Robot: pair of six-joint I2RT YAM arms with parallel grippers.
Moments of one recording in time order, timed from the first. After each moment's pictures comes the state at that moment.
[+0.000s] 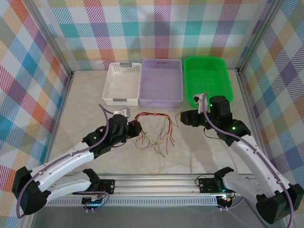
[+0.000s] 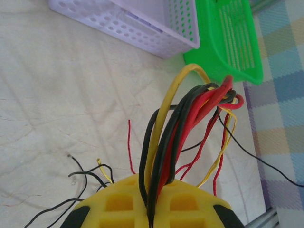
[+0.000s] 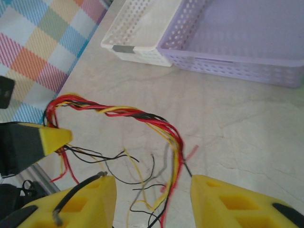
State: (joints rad) left arm -0.79 1.00 0.73 -0.31 -0.06 -0.93; right arm 0.42 0.96 0.93 -0.55 -0.42 0.35
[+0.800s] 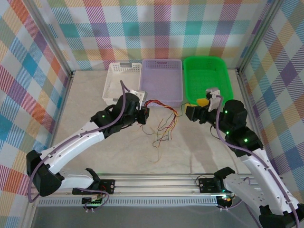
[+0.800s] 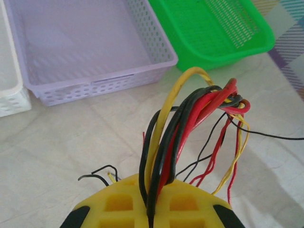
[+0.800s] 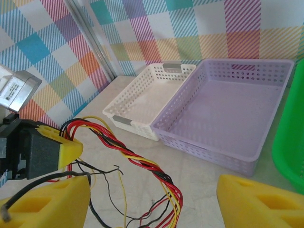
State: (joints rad) left arm -0.79 1.27 1.19 -0.56 -0.12 -0.41; right arm 0.42 0.77 0.94 -0.41 -0.27 0.25
